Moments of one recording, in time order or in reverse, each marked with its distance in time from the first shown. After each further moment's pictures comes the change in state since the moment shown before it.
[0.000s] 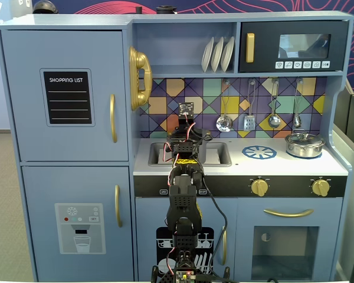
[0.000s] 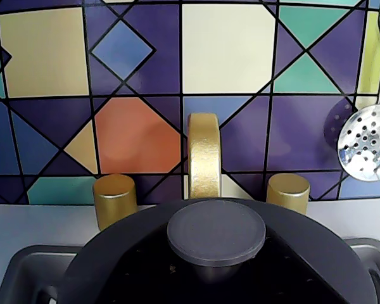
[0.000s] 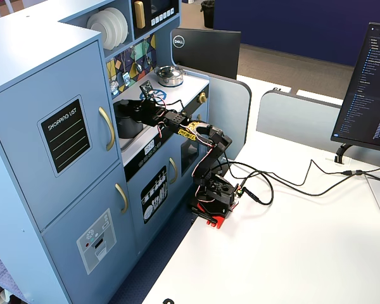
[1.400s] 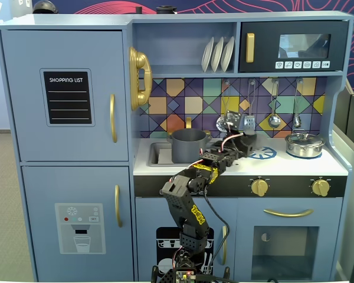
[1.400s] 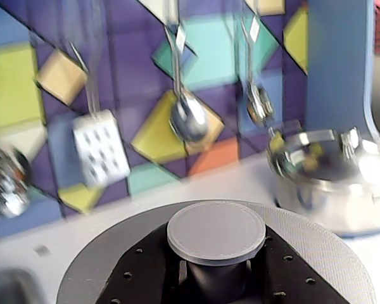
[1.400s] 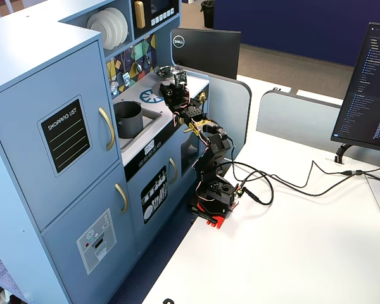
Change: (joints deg) arm 31.5 -0.5 8.5 -13.4 4.1
